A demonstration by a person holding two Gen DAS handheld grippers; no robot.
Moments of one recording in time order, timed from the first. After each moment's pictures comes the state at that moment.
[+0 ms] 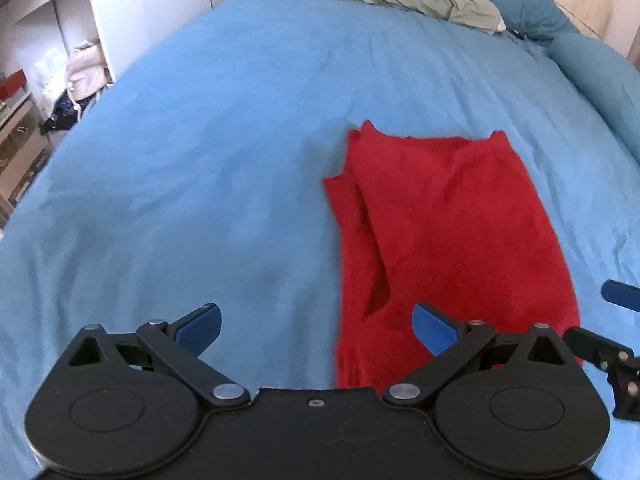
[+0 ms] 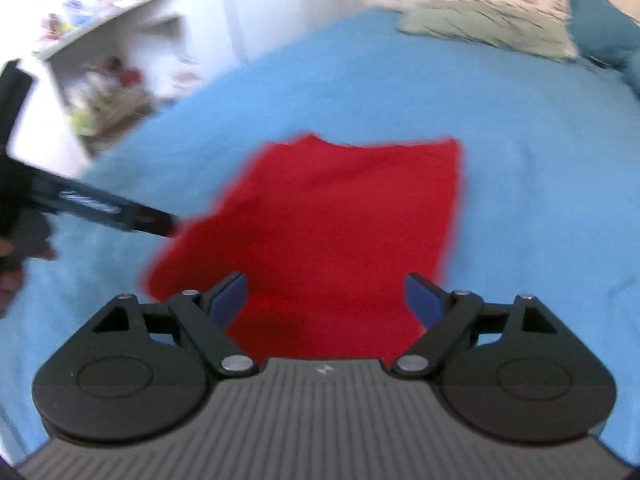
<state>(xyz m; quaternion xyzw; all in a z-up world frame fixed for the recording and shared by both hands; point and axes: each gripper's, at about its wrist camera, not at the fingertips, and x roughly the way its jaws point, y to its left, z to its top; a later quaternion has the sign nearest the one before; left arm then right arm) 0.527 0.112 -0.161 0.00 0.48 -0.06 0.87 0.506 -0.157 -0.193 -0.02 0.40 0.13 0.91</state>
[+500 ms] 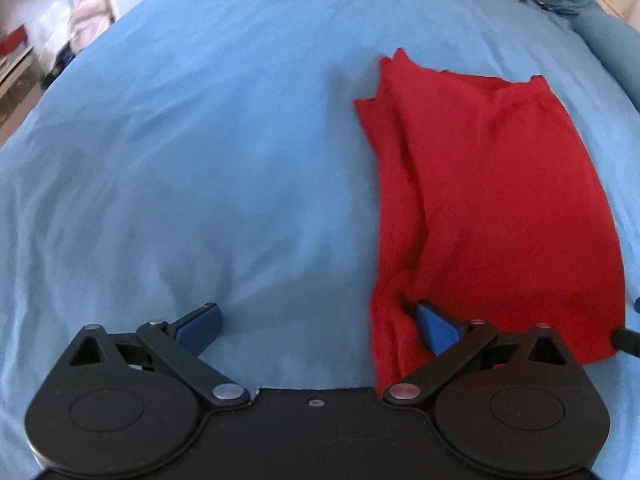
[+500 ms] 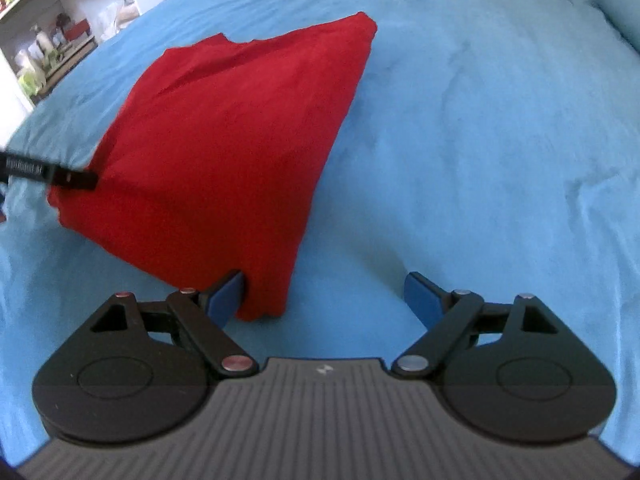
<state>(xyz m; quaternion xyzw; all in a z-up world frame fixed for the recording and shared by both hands) 0.525 0.130 -0.205 -0.01 0.54 -0.03 0.84 0.498 -0.215 -0.229 -0.01 0.48 0.11 0.87</state>
